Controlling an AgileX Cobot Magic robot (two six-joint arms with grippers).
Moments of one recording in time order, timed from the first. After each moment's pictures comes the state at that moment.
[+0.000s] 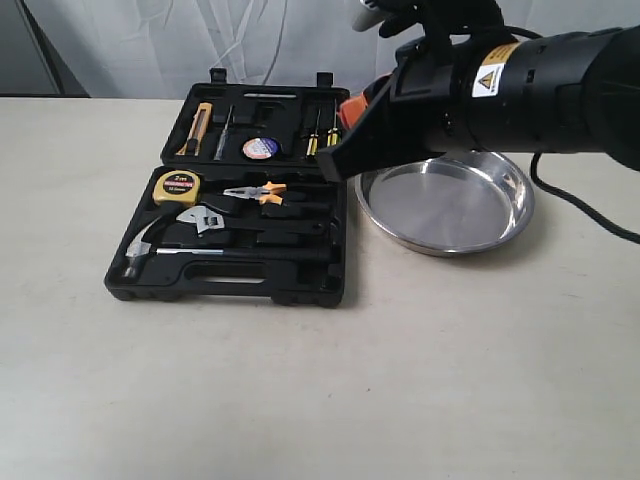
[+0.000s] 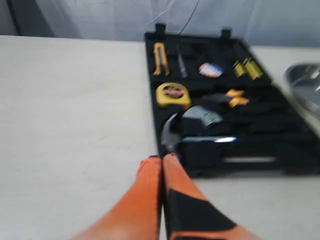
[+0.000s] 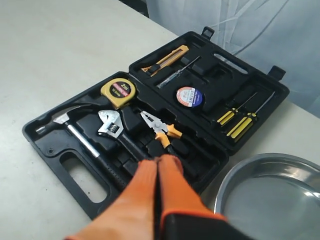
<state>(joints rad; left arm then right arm) 0.24 0.32 -0.26 -0.62 0.50 0.51 0.66 1.35 -0.93 0.14 0.20 -0.22</state>
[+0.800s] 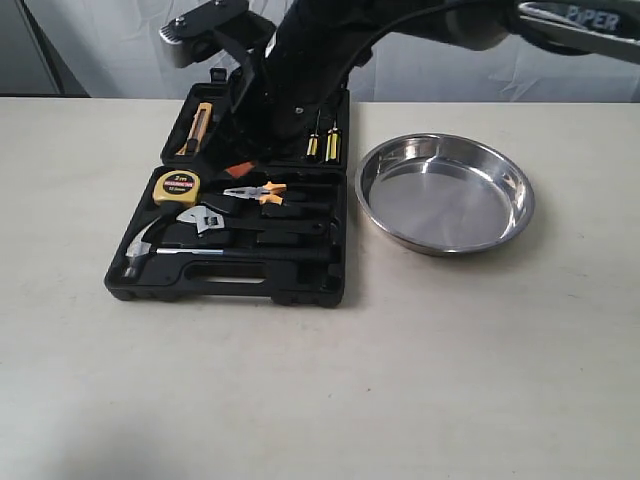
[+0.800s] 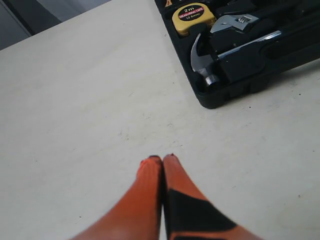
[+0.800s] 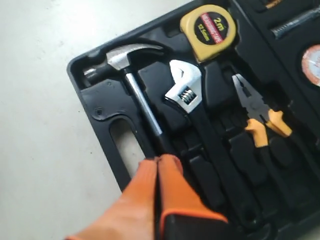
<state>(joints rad) 0.07 0.32 -0.01 -0.21 0.26 0.53 0.70 2.01 -1.73 0.33 0.88 -0.51</state>
